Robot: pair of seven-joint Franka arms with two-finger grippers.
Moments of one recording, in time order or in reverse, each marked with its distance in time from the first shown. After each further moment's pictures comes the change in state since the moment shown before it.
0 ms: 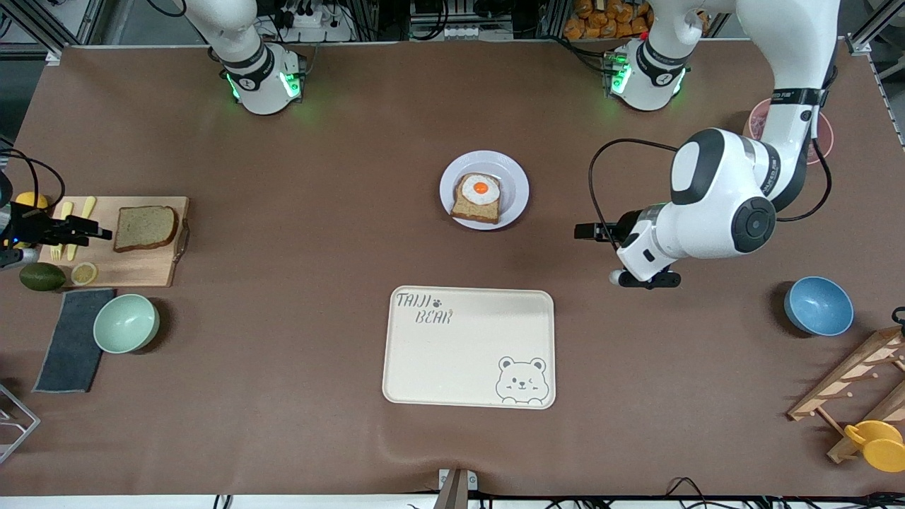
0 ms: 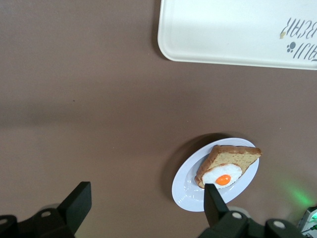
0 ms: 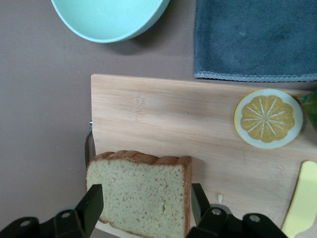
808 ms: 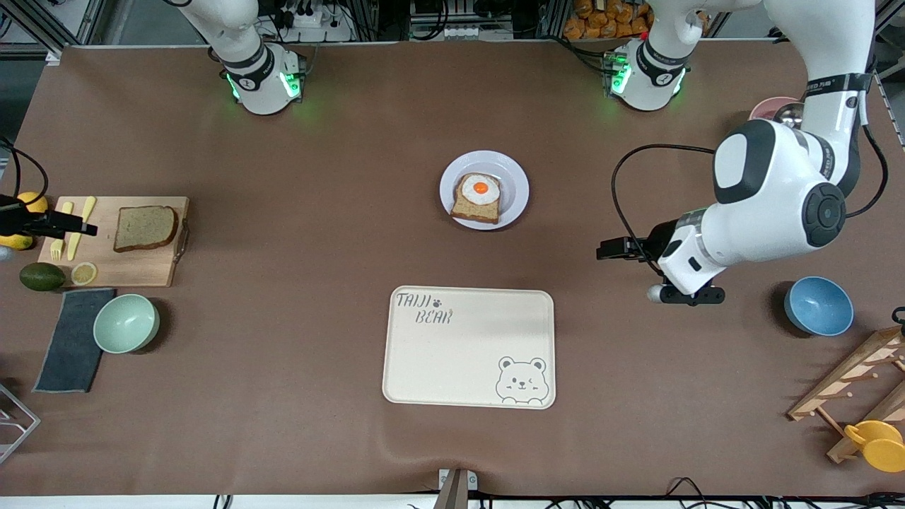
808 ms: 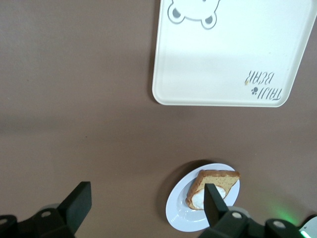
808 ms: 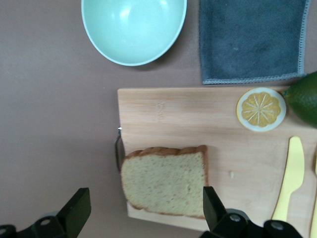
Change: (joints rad) left arm 0.048 -0.001 0.009 0.128 0.000 -0.004 0.021; right arm 0.046 -0.113 -0.001 0.002 -0.021 -0.065 0.159
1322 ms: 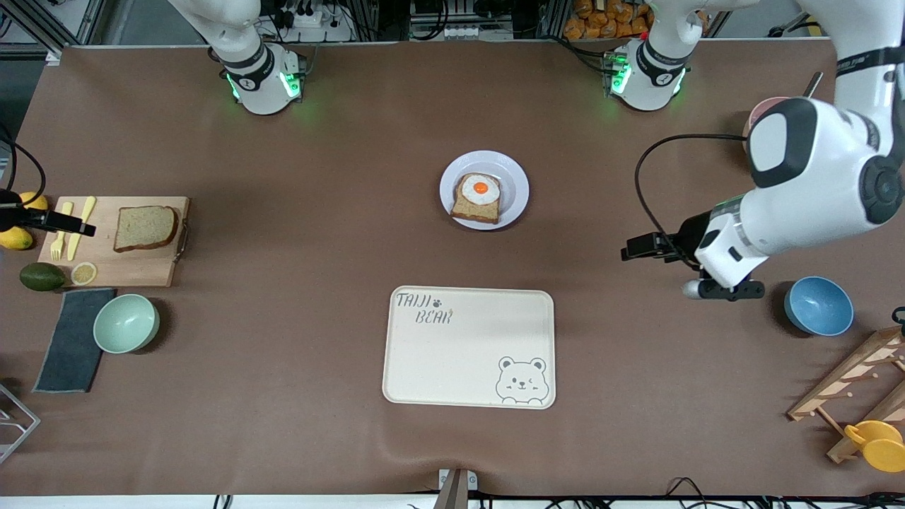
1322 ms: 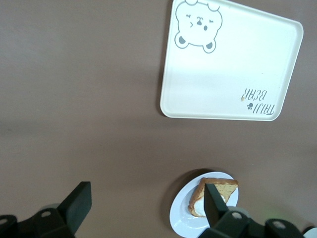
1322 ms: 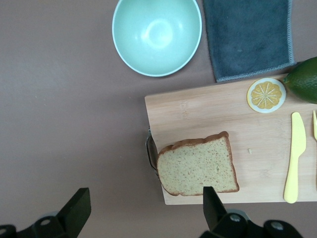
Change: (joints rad) left arm 0.040 -0.035 0.005 0.019 0.002 0.005 0.006; right arm 0.114 -0.128 0.001 0.007 -0.046 -0.091 0.309
